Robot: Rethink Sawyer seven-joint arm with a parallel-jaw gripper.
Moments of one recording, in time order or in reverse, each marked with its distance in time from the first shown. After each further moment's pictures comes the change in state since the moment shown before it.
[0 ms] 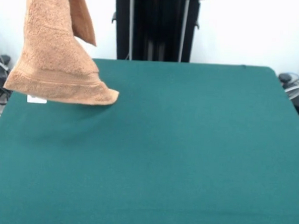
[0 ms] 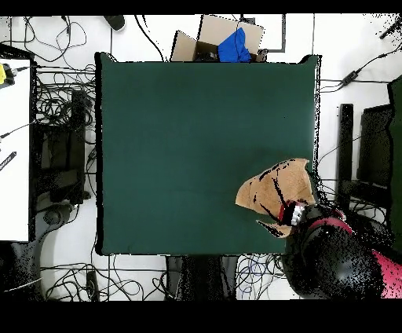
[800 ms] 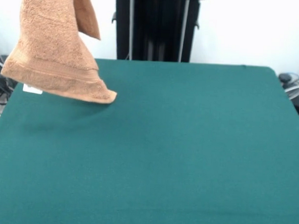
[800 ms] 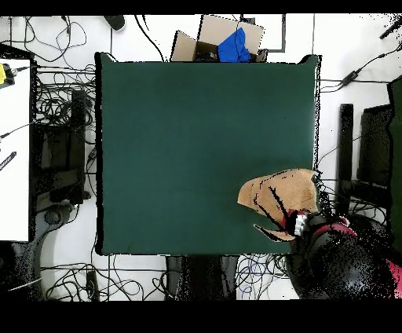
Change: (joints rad) arm -0.014 -0.025 0.000 -0.009 0.002 0.088 -0.075
